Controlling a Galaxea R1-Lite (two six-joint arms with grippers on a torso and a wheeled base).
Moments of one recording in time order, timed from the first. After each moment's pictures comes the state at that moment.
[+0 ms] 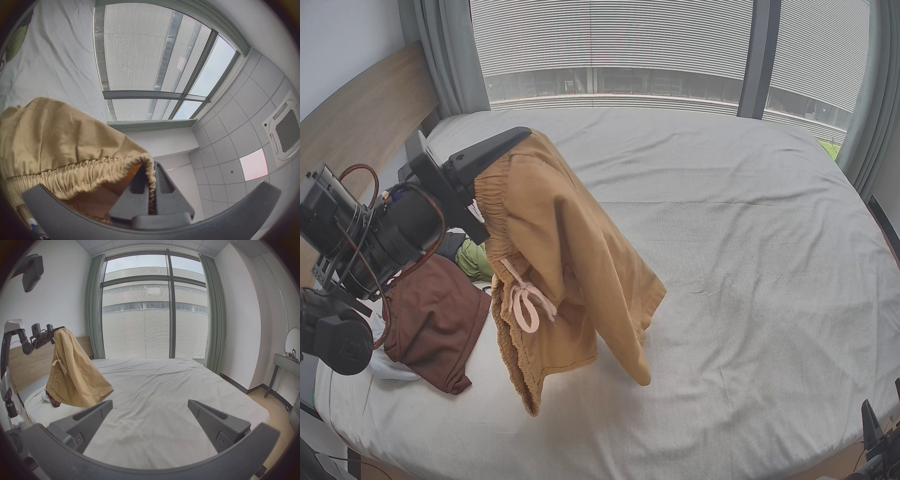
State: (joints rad) left arm -0.40 1.64 -0.72 -1.40 -0.60 -1.56; right arm 0.01 0.02 -0.02 0.00 -0.02 0.01
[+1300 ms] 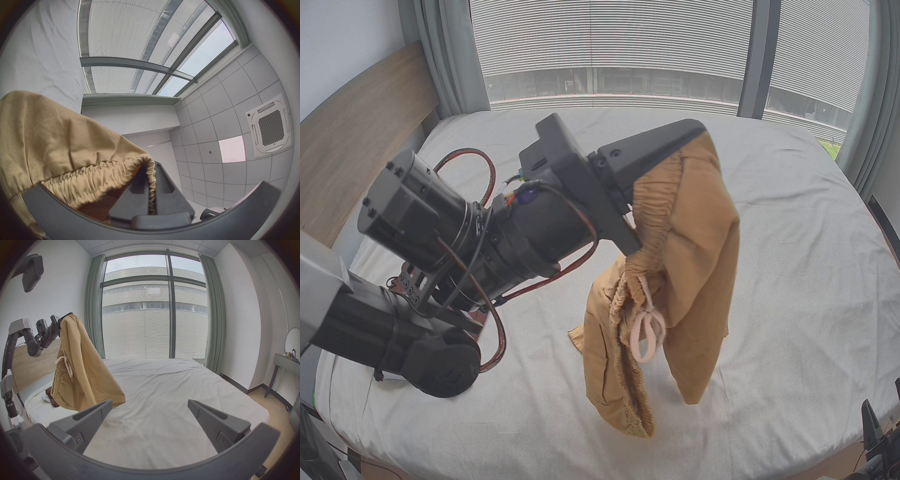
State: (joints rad) left arm -0.74 1.88 -0.96 -1.54 -0.59 -1.54; right arm 0.01 0.02 -0.02 0.00 -0.02 0.01
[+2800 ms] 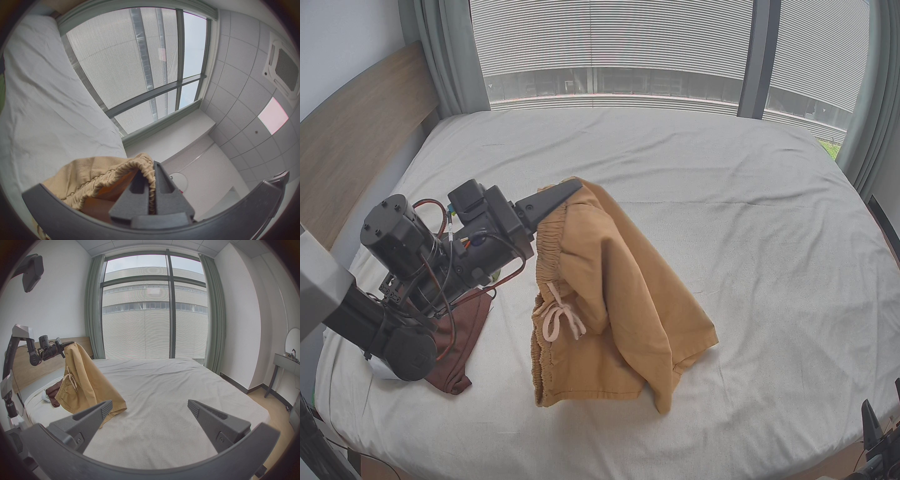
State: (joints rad) left arm -0.45 1.91 -0.76 -1.54 -0.54 -1.08; right arm 0.01 0.02 -0.02 0.00 -0.02 0.01
